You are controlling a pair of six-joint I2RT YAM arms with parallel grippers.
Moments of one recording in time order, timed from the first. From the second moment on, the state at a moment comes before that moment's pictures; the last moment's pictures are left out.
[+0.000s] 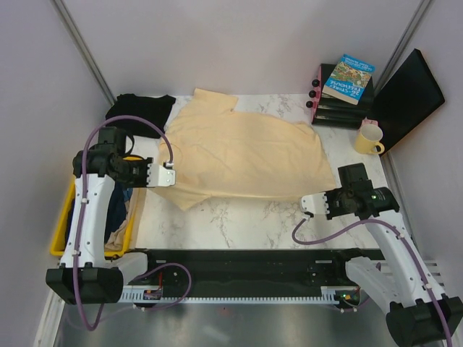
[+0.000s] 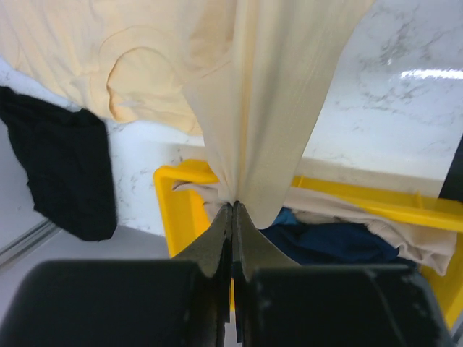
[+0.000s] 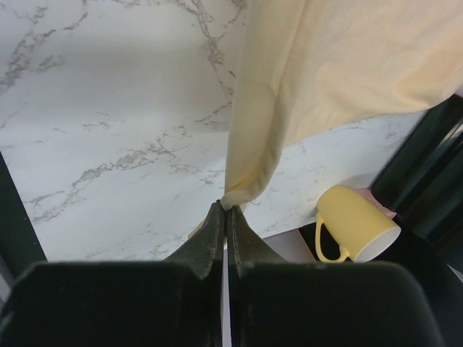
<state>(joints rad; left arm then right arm) 0.04 1.14 1.31 -1.35 0.33 1.65 0.18 0.87 0.83 -1.08 -0.11 -1.56</state>
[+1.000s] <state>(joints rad) -0.01 1.25 1.19 -1.35 0.50 1.53 0.18 0.87 0.78 -0.96 -0.19 -1.45</state>
